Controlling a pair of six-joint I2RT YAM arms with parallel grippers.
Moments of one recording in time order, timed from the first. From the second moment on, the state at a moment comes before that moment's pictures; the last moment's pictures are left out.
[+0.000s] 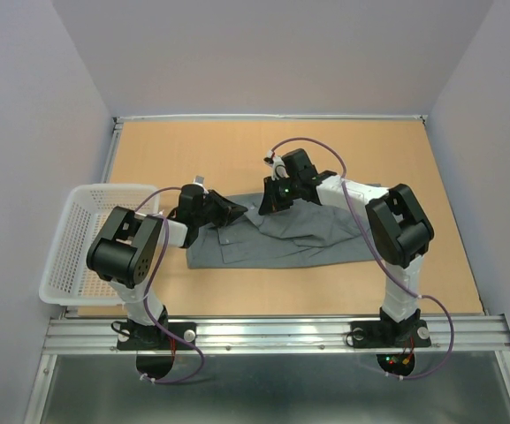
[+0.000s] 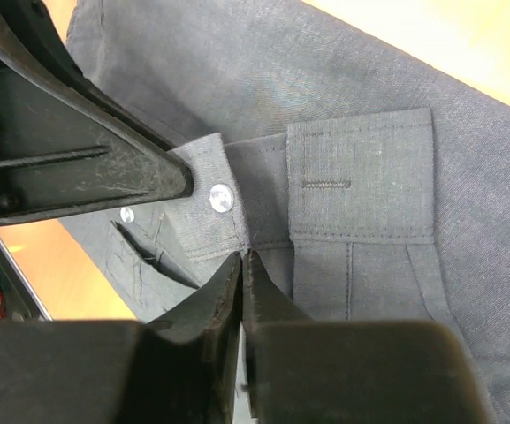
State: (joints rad) left arm -0.33 1.72 0.60 0.62 0.40 -1.28; right arm 0.56 1.97 1.33 -0.19 -0.52 0.31
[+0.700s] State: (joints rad) left arm -0.35 1.41 0.80 0.10 0.23 -1.03; right arm 0.41 1.53 1.15 -0.26 -0.24 0.39
